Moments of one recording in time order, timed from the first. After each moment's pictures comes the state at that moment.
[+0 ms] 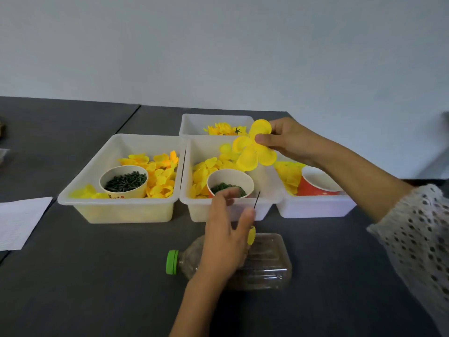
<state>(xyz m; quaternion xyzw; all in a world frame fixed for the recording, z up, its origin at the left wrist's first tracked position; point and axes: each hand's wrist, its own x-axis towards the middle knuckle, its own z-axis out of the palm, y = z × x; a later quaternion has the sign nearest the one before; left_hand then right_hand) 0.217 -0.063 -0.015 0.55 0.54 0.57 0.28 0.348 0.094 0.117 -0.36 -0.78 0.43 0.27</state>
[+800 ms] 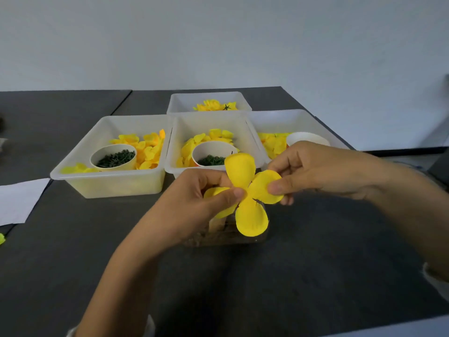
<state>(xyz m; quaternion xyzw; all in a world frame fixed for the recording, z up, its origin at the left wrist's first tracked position) 0.199 -0.122 0.054 0.68 0.46 0.41 0.40 0.418 -0.054 0.103 -0.33 -0.77 0.52 0.13</state>
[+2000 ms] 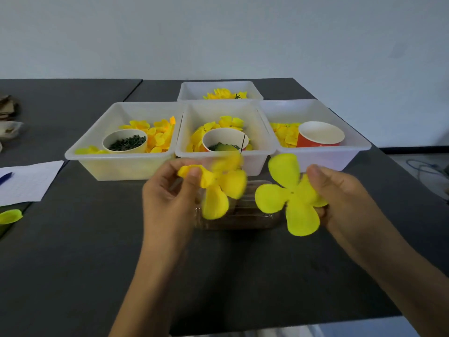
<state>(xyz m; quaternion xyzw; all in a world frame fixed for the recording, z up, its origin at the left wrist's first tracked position) 0.201 -0.150 0.010 0.43 0.48 0.71 0.30 0.423 -0.107 0.020 -0.38 -0.61 0.52 0.46</state>
